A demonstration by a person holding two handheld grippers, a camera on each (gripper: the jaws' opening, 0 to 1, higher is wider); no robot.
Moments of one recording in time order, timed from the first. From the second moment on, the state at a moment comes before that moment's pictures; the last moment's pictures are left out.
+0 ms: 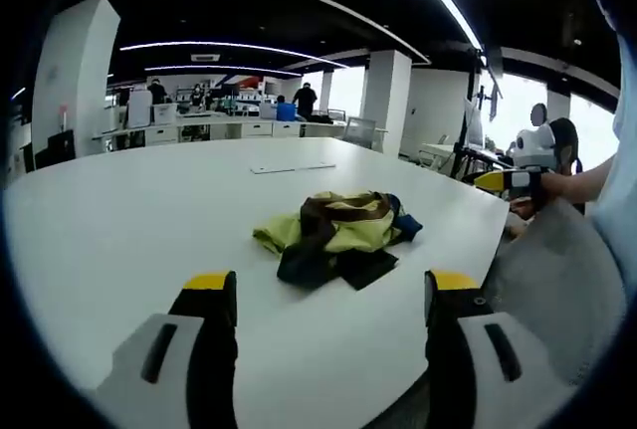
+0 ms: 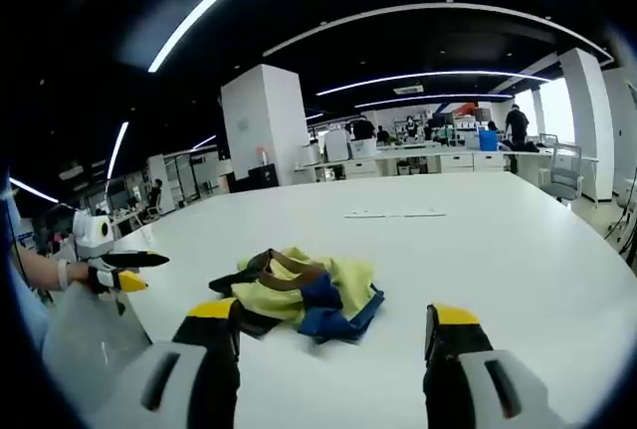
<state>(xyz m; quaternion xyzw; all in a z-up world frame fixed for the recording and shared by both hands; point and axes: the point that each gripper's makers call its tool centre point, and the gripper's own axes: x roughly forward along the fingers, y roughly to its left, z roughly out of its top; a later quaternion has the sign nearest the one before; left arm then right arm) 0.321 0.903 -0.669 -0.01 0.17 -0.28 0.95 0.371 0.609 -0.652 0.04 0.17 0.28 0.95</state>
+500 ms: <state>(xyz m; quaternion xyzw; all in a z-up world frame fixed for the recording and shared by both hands) 0.319 0.903 -0.670 -0.01 0.17 -0.28 0.95 0.371 0.609 -0.652 0.04 0.17 0.28 0.95</state>
